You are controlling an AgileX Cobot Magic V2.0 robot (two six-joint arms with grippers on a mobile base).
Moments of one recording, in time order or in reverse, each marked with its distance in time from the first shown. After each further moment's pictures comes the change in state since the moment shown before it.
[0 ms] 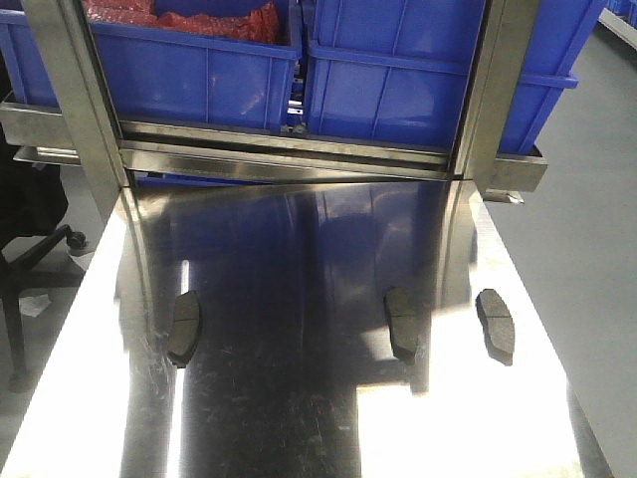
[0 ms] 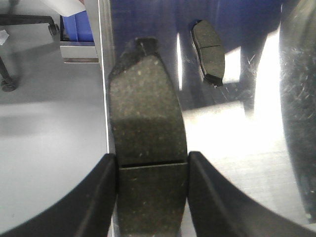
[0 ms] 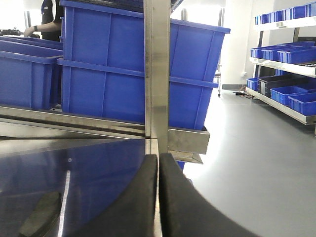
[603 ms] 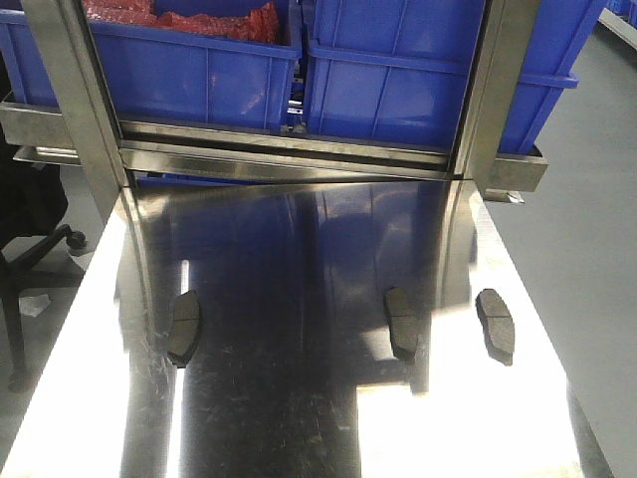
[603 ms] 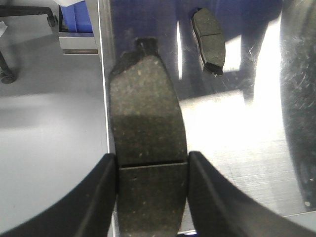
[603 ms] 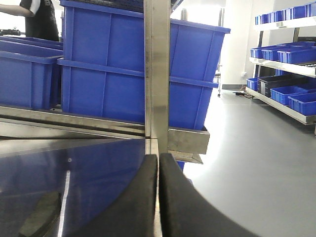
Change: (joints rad) left arm 0.000 -0.007 0.000 0.000 0.035 0.000; right arm 0.000 0.000 0.000 0.000 0.000 0.000
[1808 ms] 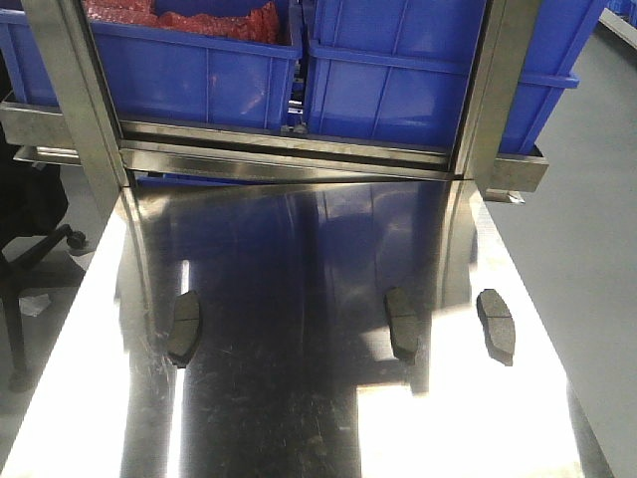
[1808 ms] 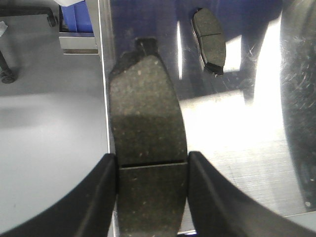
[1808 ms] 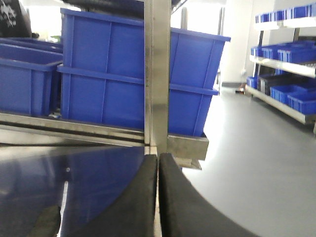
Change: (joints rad) left arm 0.000 0.000 0.000 0.000 0.000 0.000; right arm 0.000 0.203 -0.176 -0.004 0.019 -0.004
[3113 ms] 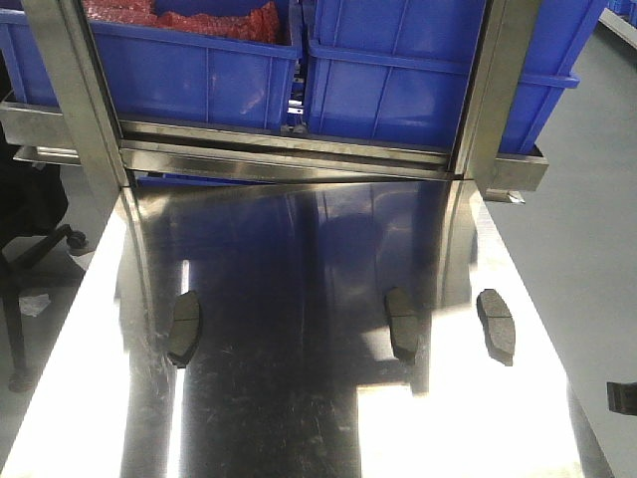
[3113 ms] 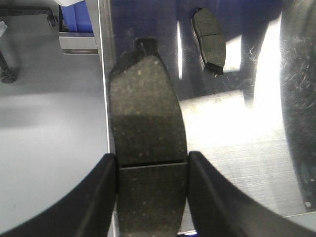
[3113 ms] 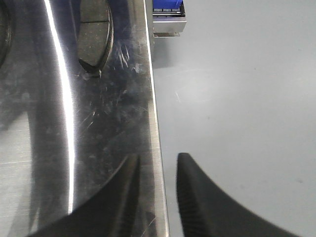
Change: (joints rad) left arm 0.000 0.000 0.000 0.000 0.000 0.000; right arm 0.000 0.671 -0.437 0.009 0.755 0.052
